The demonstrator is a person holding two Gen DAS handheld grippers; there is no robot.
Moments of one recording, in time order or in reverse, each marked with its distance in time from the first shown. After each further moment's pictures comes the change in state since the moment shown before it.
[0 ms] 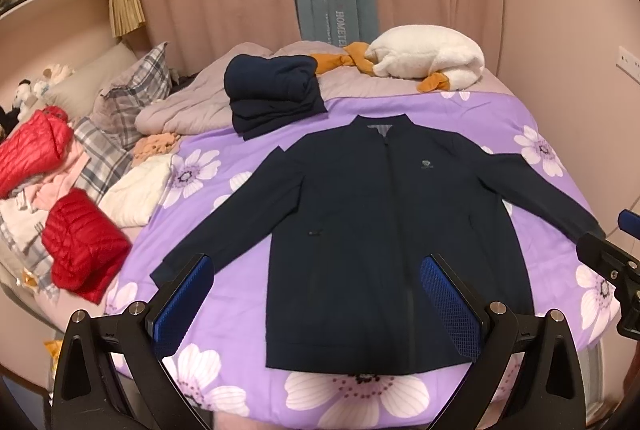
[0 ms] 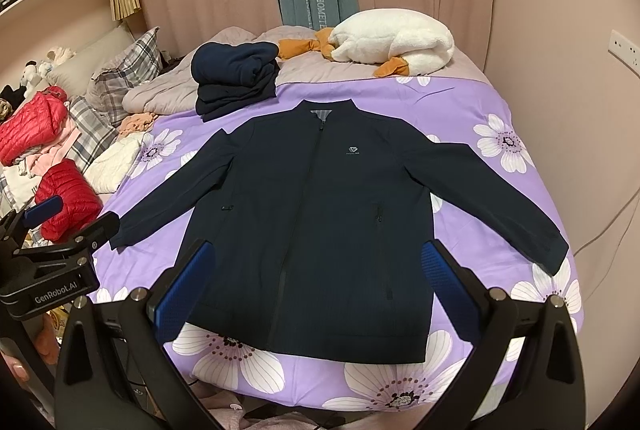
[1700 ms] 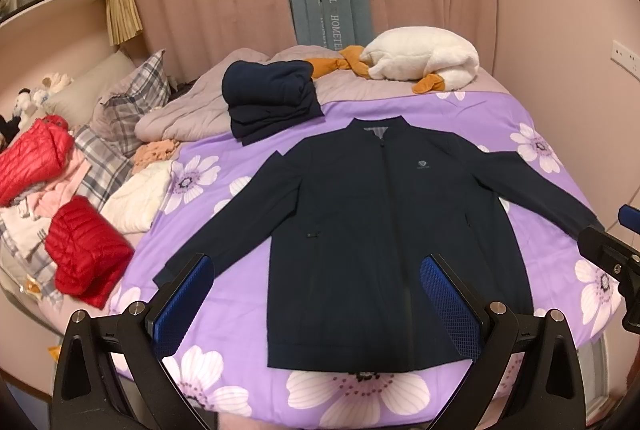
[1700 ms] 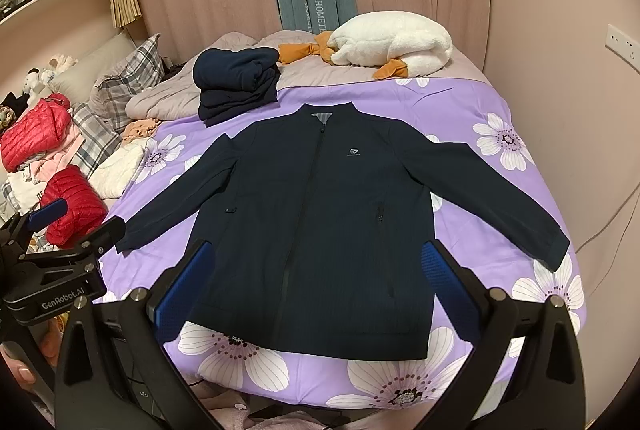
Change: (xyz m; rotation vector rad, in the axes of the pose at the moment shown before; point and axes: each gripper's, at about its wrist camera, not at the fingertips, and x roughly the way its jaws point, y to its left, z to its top) left arm -0.005 -0.019 0.010 0.024 -0.002 0.012; right arm -0.011 -0.002 0.003 0.021 0.002 0.018
